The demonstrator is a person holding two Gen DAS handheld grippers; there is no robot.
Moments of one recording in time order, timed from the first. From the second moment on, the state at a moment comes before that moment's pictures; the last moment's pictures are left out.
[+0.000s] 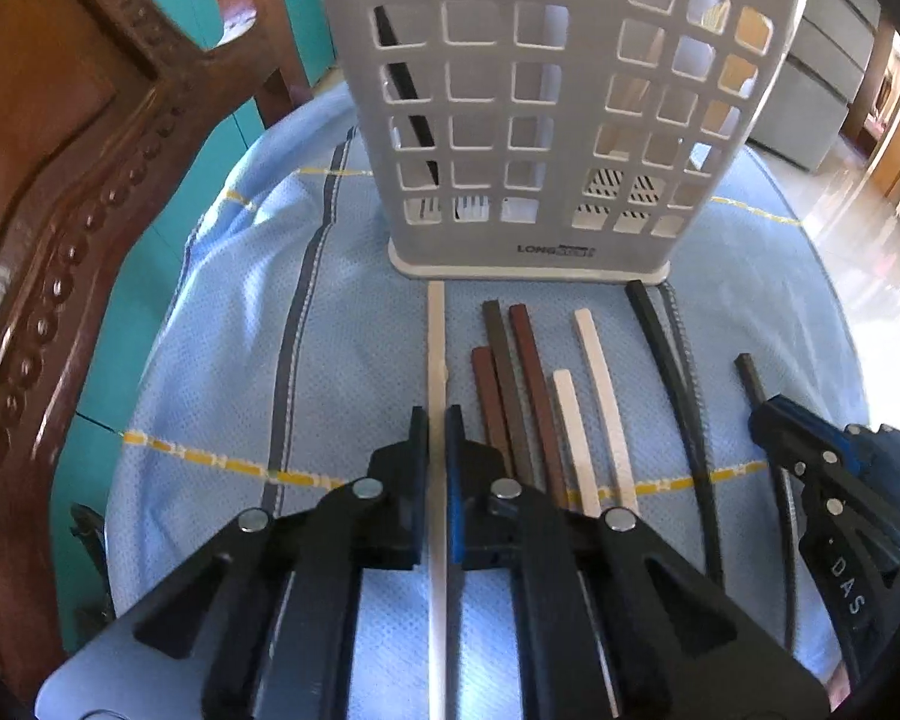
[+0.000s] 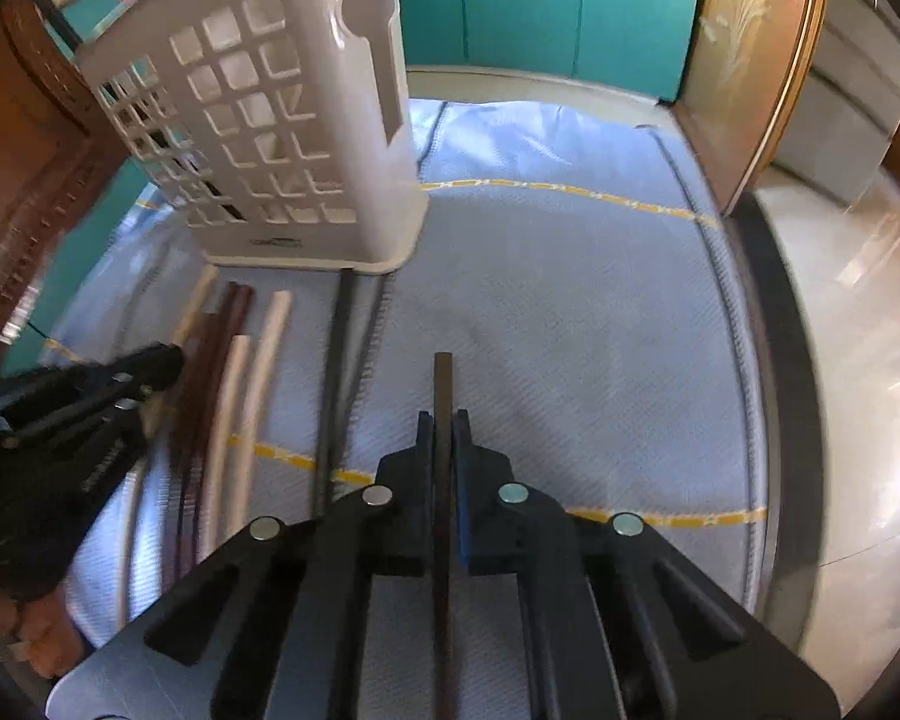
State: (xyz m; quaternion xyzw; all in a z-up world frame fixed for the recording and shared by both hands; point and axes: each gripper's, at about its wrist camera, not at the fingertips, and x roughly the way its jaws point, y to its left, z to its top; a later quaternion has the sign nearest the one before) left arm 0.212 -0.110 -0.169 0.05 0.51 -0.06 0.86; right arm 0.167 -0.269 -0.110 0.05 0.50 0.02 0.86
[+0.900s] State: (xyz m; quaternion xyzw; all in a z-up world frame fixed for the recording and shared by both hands) left arm 0.087 -0.081 0.050 0.04 0.29 -0.07 0.95; right arm 0.095 -0.279 0.120 0.04 0.25 0.10 0.96
